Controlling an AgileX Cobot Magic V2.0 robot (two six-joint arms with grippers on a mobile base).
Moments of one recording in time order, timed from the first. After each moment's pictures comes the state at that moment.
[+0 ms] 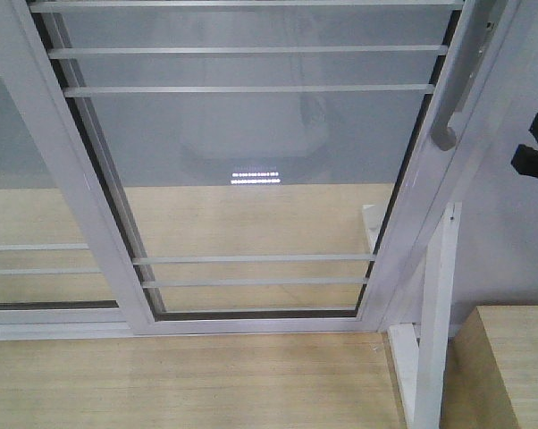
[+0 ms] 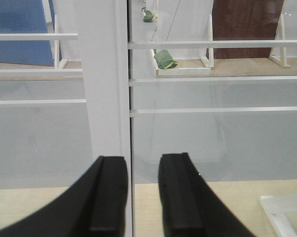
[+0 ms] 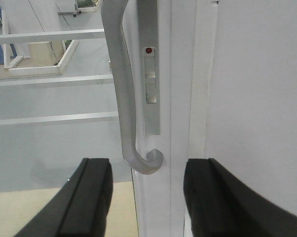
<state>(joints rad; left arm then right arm) -0.03 0.62 -0.46 -0.06 0.10 0.03 -0.05 1.07 -0.53 -0.10 -0.23 0.14</state>
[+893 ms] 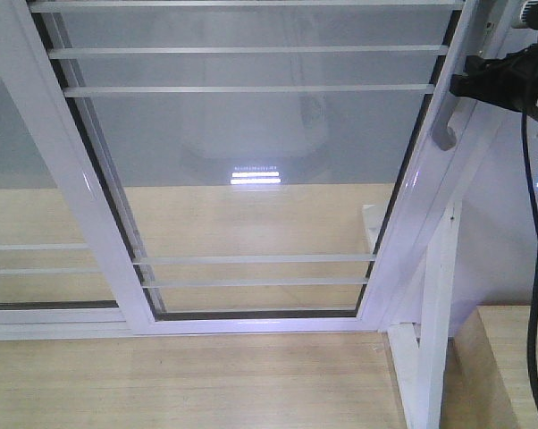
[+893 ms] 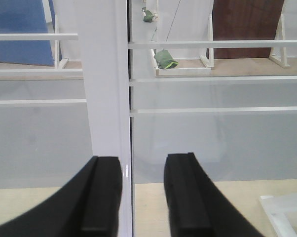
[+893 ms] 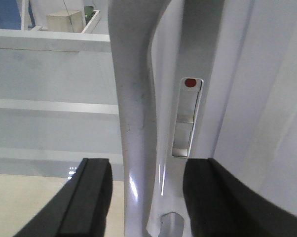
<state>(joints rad) -0.03 0.62 -0.46 -0.06 0.10 0.03 -0.05 1.66 -1.02 -0.46 -0.29 0.38</state>
